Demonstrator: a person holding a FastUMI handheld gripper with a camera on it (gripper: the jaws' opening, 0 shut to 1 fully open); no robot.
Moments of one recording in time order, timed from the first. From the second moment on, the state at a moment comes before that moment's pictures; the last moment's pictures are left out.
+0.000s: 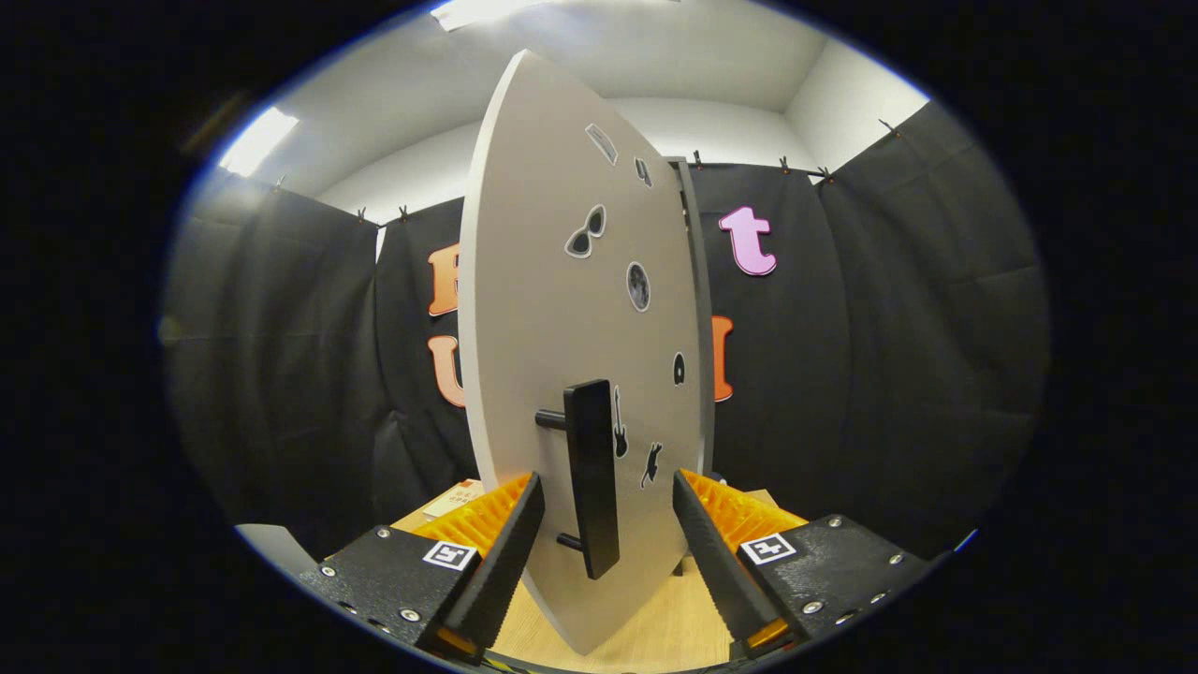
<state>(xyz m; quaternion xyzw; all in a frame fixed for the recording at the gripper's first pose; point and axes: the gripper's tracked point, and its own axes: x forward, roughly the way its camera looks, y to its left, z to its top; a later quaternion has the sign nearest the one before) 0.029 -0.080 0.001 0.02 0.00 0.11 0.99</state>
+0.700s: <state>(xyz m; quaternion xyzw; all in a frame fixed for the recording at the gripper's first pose) 0.099 0.021 0.001 0.01 0.00 0.19 0.98</state>
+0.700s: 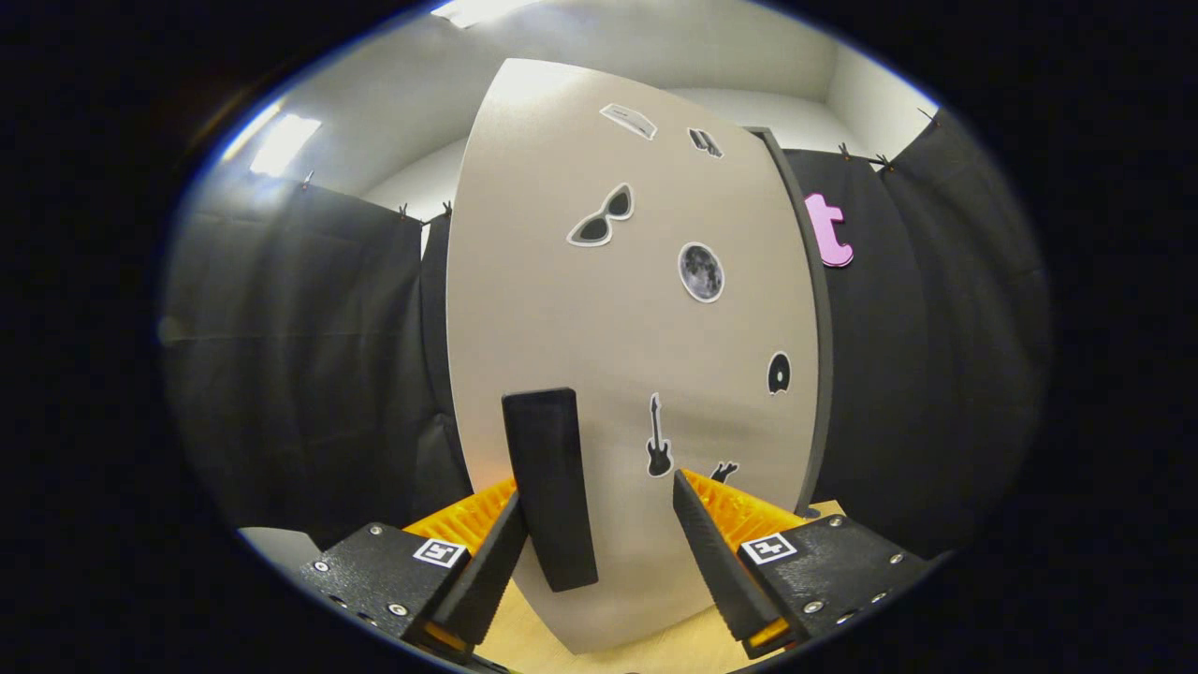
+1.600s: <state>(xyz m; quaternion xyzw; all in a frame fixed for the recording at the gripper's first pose) 0.154 0.072 0.002 0.01 -0.01 0.17 0.99</state>
